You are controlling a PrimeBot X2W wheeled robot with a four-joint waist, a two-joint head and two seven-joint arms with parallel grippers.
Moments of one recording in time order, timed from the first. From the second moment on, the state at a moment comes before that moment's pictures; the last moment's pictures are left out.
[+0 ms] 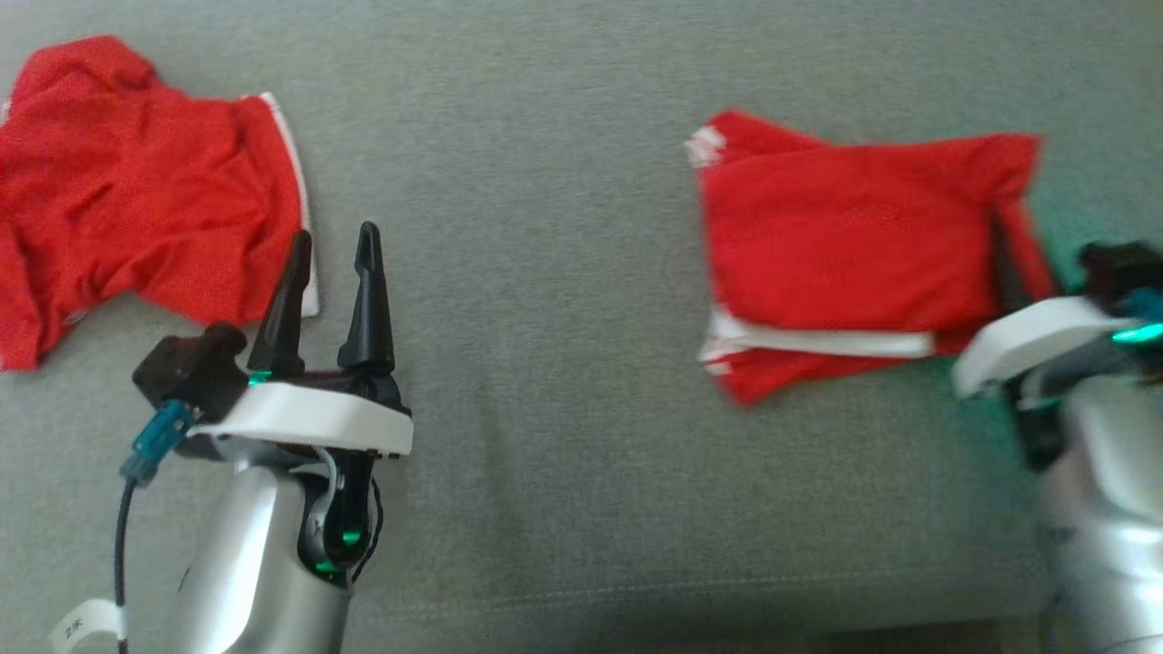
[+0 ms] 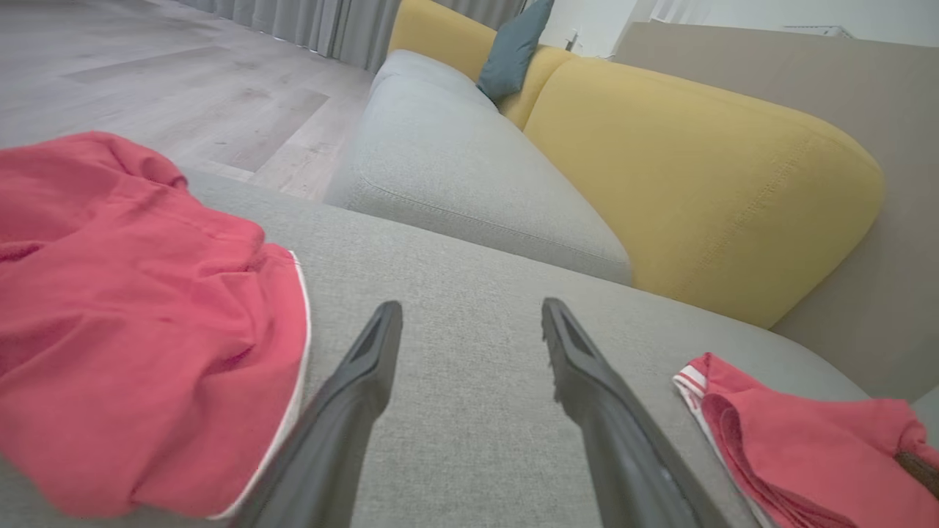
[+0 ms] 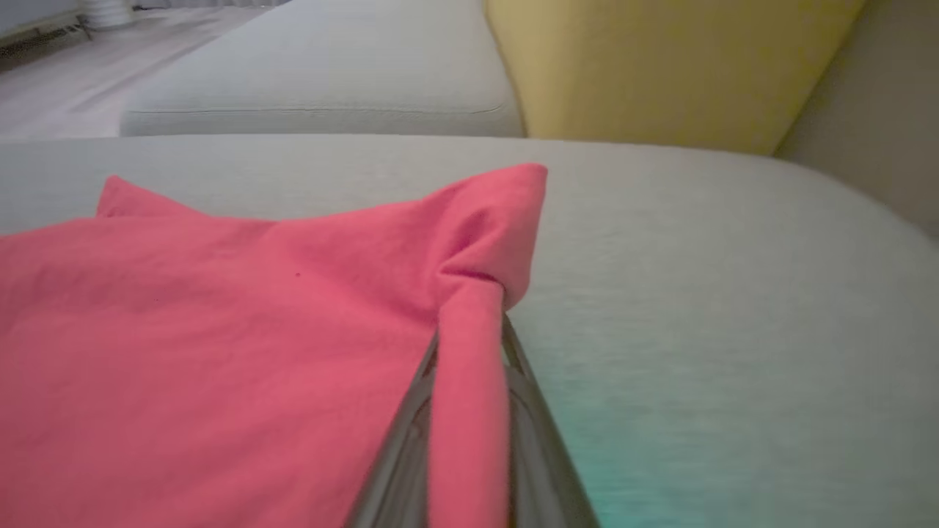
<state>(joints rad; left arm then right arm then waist) -0.25 0.04 -0.19 0.20 -0.42 -0.01 -0.26 -0.51 -0.18 -0.03 0.72 0.07 0.12 -0.17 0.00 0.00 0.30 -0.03</state>
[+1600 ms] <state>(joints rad) -0.30 0.04 -0.18 0.22 -0.40 -0.03 -0.26 -0.67 -0.35 -0.27 0.55 0.01 0.12 -0.12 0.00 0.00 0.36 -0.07</state>
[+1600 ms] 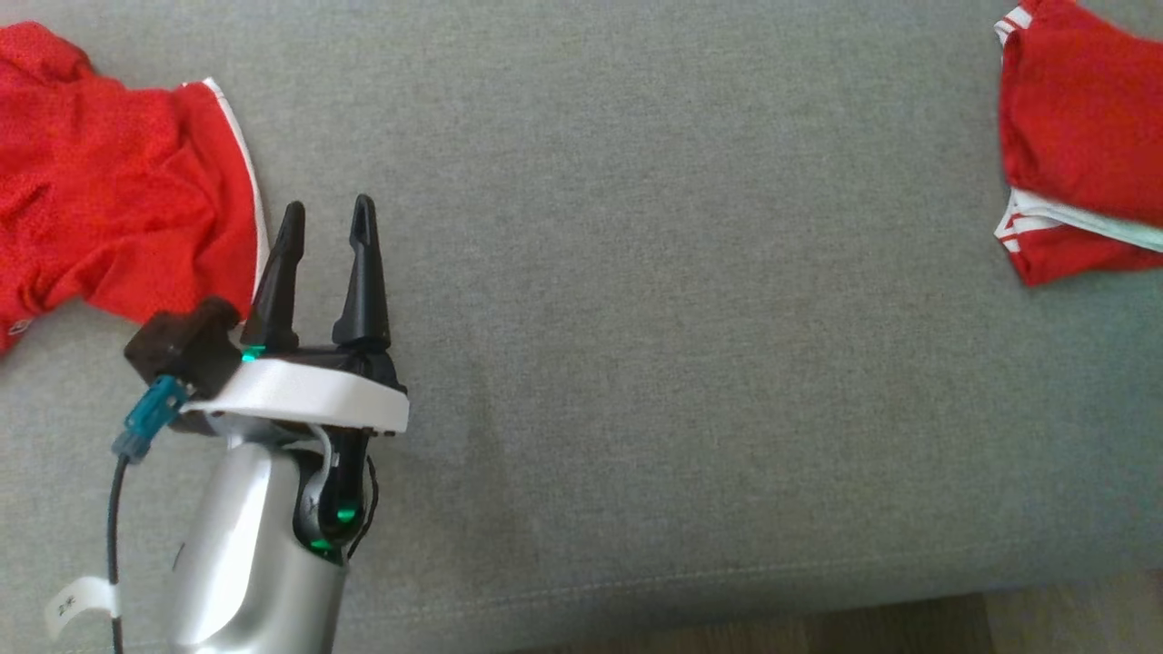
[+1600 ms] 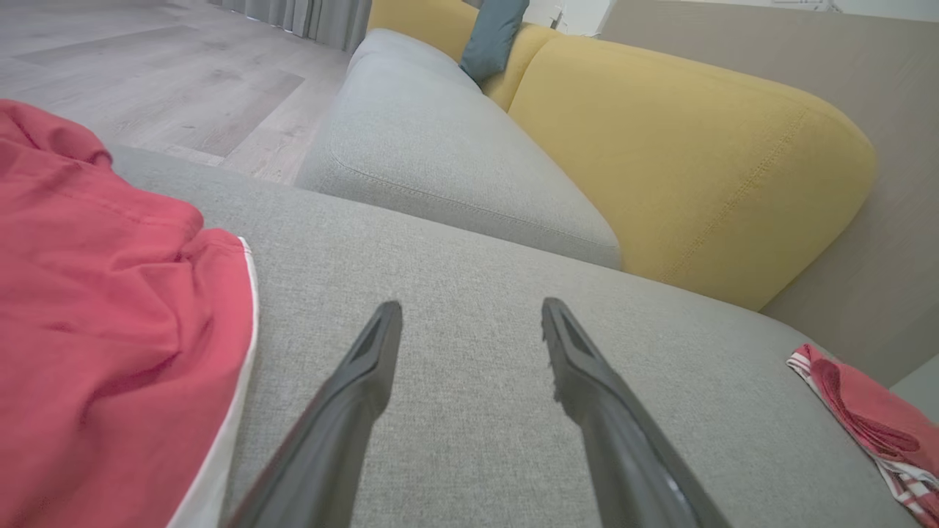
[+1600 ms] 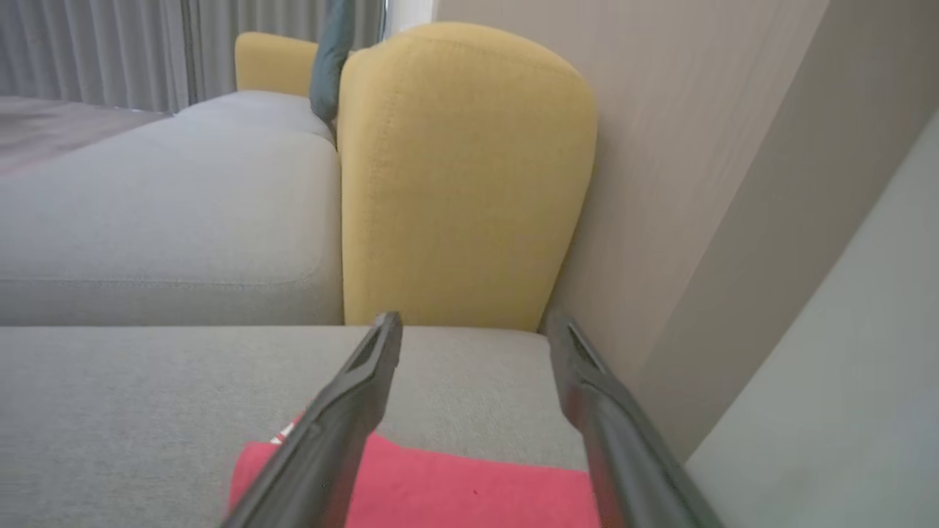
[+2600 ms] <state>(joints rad) -0.11 0.04 -0.19 0.18 -0.37 0.00 -0.26 -0.18 -0.05 -0.03 0.29 0.09 0.12 -0.23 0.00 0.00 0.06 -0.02</state>
